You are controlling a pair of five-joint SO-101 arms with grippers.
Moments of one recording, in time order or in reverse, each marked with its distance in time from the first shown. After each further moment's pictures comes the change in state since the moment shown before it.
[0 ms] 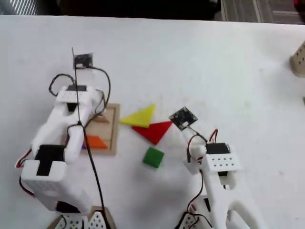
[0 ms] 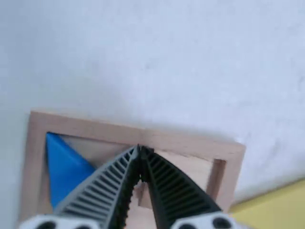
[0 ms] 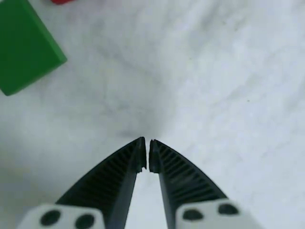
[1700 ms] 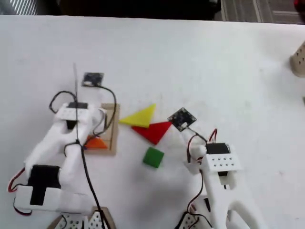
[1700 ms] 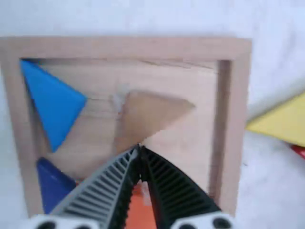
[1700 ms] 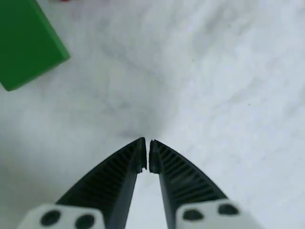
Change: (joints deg) left arm -1.1 -13.9 19.1 0.4 -8.6; right arm 0.0 0.0 0.0 0.0 2.1
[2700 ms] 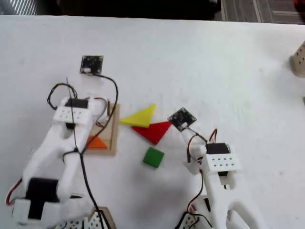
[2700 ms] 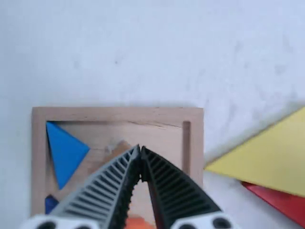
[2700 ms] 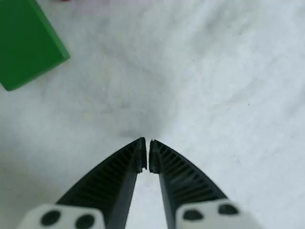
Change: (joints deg) left arm 3.7 -4.1 -4.8 -2.8 2.3; right arm 0.0 0.0 0.0 0.0 0.0
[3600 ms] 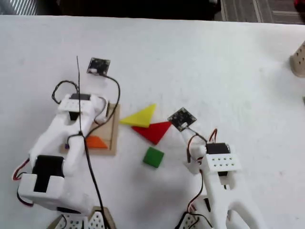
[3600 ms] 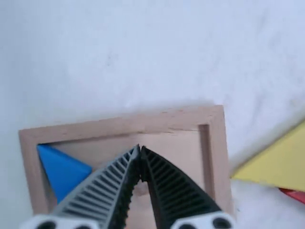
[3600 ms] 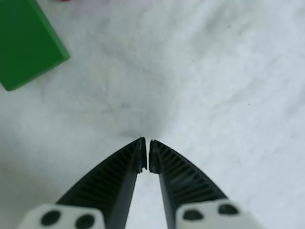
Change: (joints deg) left arm -1.6 10.1 -3.6 -1.8 -9.8; right arm 0.0 0.0 0.0 0.0 0.0
